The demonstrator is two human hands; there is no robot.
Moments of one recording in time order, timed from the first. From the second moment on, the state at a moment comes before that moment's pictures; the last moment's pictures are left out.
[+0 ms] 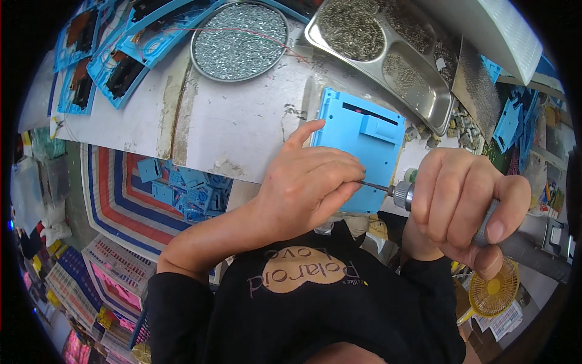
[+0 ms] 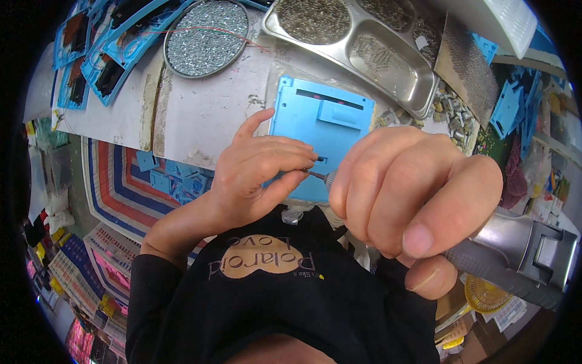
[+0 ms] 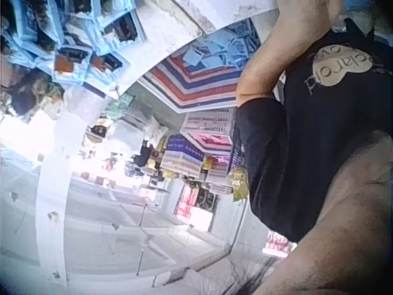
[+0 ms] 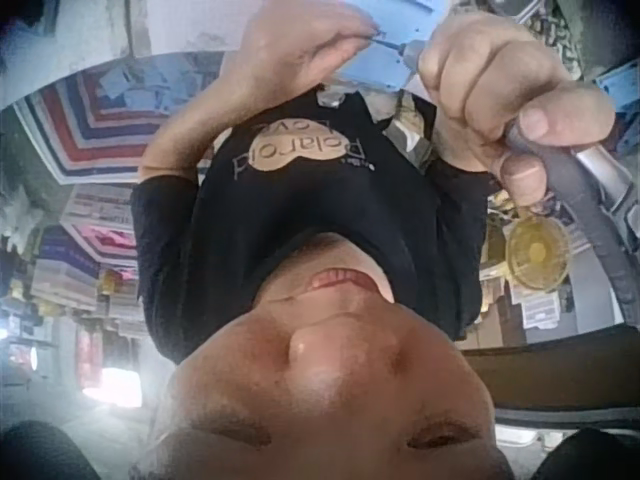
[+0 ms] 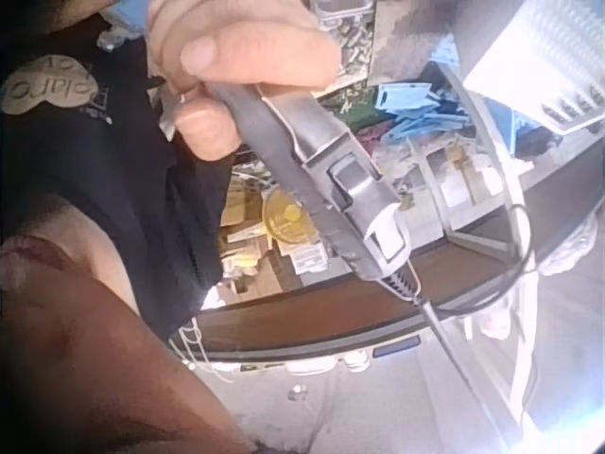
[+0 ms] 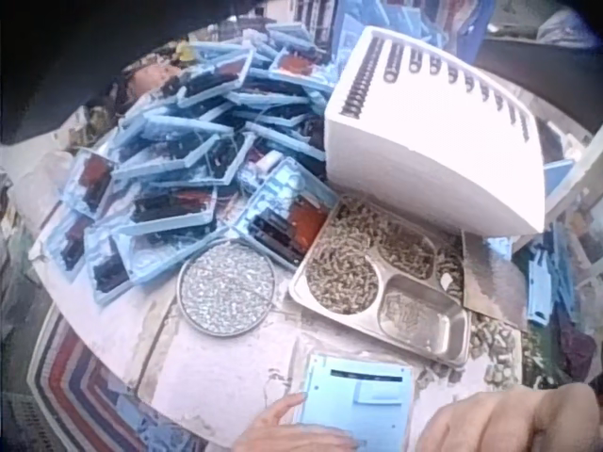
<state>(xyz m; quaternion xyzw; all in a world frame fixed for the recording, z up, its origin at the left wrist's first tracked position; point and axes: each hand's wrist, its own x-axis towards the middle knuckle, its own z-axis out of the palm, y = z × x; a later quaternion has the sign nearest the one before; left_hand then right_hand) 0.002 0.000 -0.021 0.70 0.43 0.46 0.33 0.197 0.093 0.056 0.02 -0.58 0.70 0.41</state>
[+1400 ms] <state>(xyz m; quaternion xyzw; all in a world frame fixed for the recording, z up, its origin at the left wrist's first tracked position) -0.115 0.088 -0.065 0.71 0.66 0.24 -0.01 0.125 0.138 0.016 -0.14 -0.67 0.59 0.42</state>
